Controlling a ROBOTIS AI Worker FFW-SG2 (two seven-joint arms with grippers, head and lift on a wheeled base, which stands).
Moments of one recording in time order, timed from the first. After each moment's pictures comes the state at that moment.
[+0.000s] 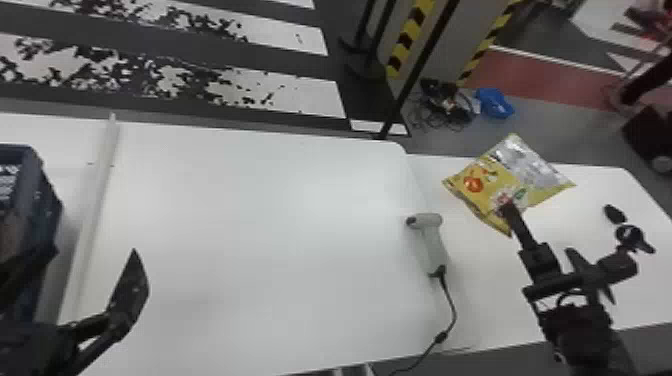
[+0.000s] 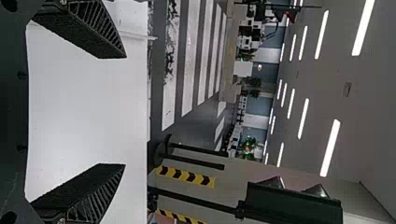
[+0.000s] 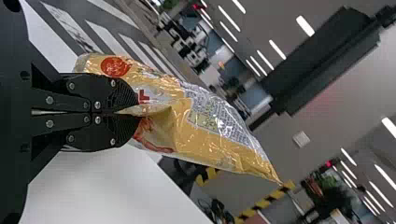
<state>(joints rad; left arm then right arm) 0.76 0.17 -0.15 -2.19 0.14 -0.01 -0.05 0.11 -0.35 -0.68 -1.18 -0.91 0.24 0.50</state>
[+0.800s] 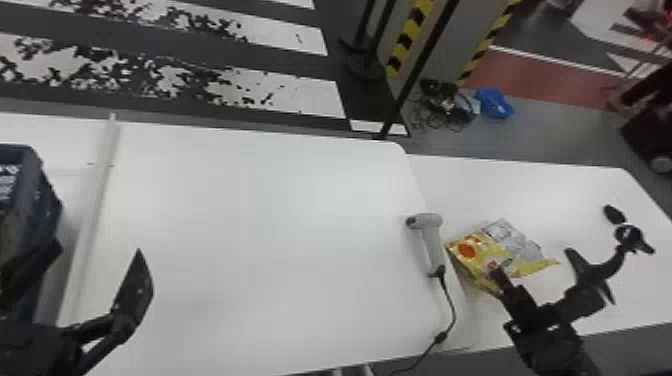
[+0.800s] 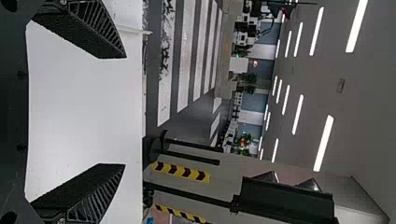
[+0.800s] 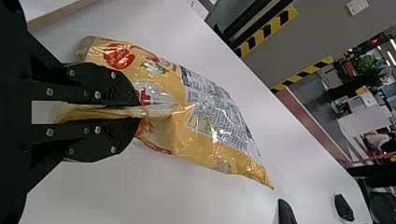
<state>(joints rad) 0.76 0.18 -0.16 -2.19 0.14 -0.03 -0.06 0.09 -0.36 -0.60 -0.99 -0.80 0.21 0.15</state>
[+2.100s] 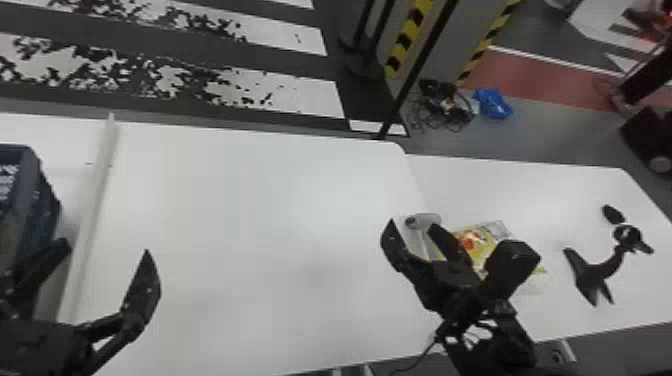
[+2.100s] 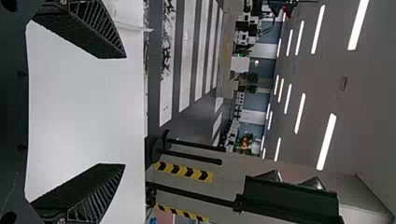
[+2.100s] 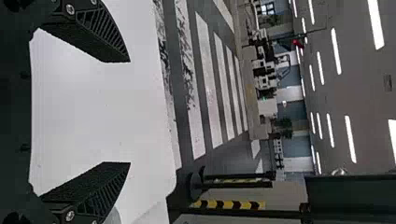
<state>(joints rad) 0.75 0.17 -0.18 -2.18 0.12 -0.02 -0.04 0.67 -0.22 -0.19 -2.11 -0.43 0.18 0.06</state>
